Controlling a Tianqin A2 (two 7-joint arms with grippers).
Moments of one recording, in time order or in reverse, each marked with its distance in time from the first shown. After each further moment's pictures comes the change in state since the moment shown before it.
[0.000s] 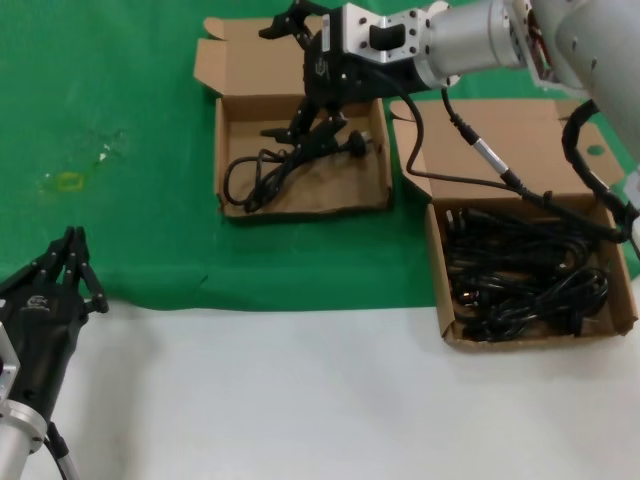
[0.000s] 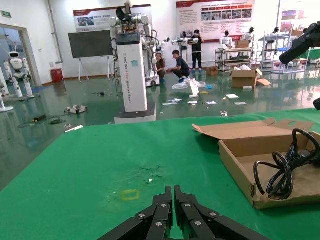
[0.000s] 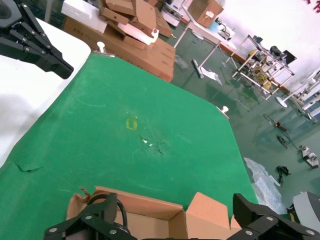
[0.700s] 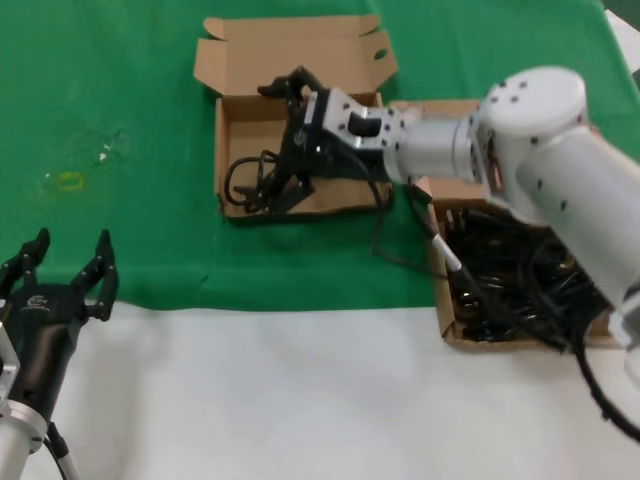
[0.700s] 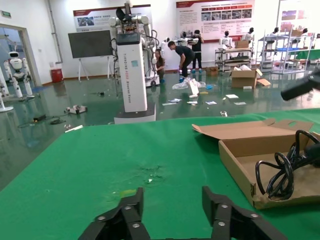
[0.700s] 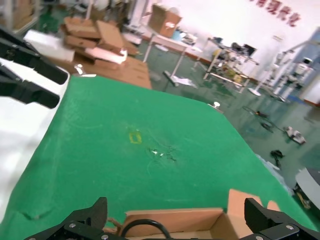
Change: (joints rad) left arm 0.000 0.000 0.000 0.000 0.000 0.000 0.000; right arm -0.314 0.060 0.174 0.312 -0.030 0.192 0.142
